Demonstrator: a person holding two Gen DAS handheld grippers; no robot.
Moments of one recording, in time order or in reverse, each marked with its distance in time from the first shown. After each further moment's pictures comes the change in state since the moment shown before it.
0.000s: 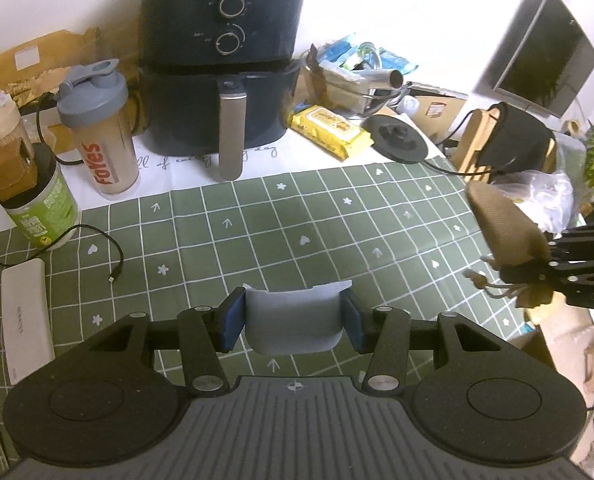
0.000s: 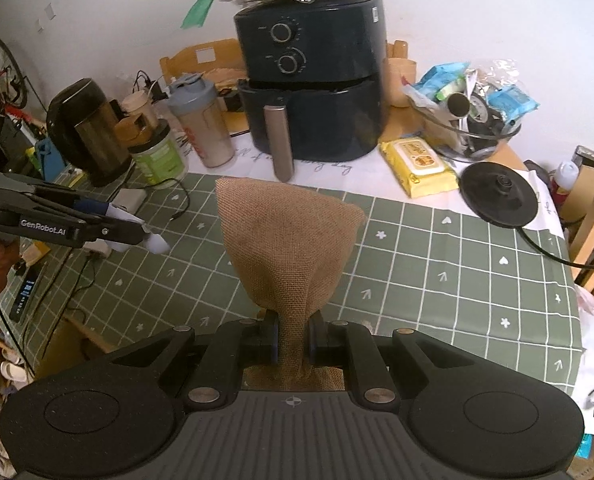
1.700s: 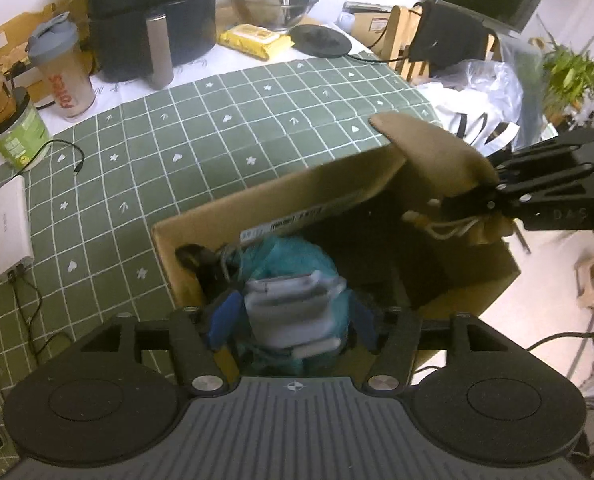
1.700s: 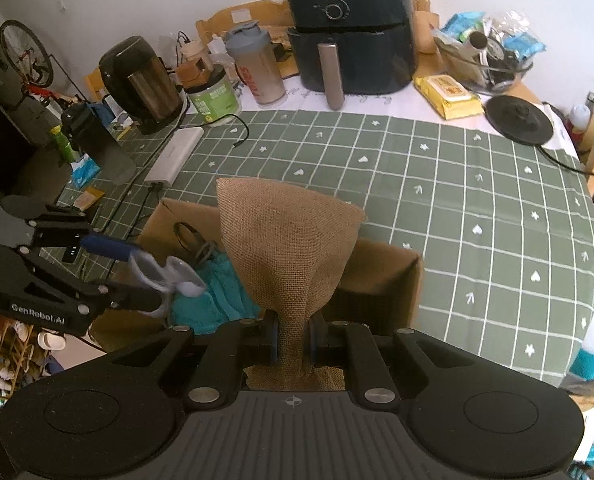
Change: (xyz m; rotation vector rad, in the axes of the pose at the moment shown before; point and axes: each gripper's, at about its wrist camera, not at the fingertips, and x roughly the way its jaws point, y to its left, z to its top) left arm -0.055 -0.089 -0.110 0.123 0.175 -0.023; right arm -0.063 0.060 -0.091 0.048 0.106 0.075
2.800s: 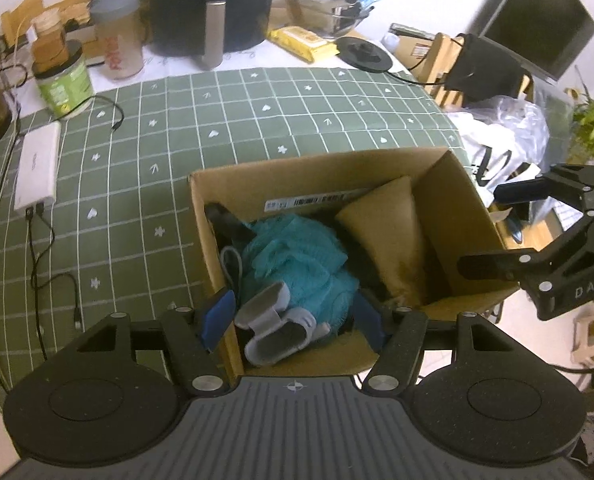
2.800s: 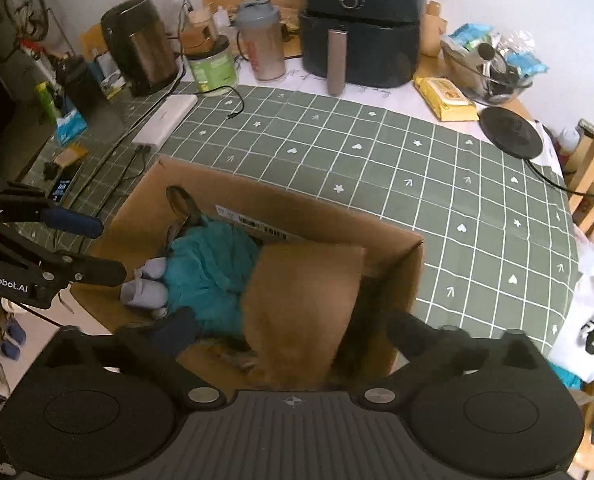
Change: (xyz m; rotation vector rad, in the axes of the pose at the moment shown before) left arm -0.018 0.002 -0.026 -0.191 -0.036 0.038; right arm 0.003 0.029 -0.013 -0.124 0.048 -0.110
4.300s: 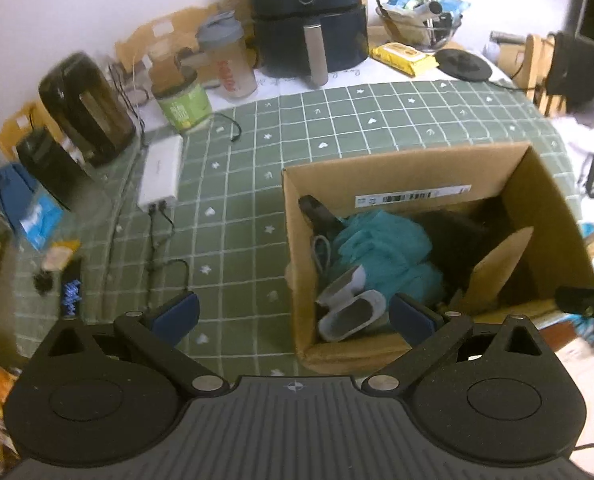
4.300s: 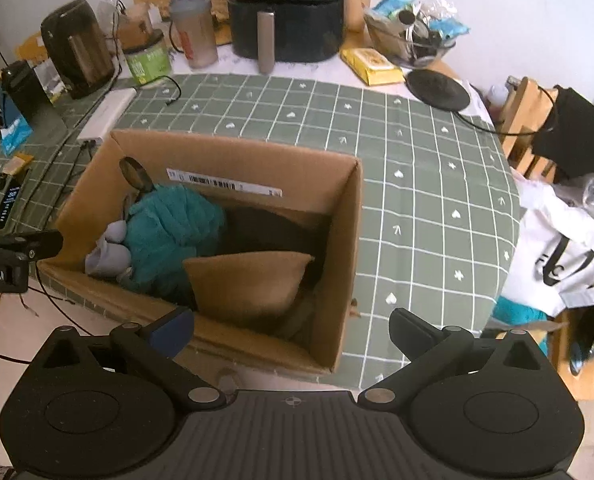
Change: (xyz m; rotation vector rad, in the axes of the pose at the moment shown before) left arm -0.020 -0.041 -0.021 -0.026 -0.066 0.444; right arm -0.020 0.009 -0.046 0.143 0.028 -0.181
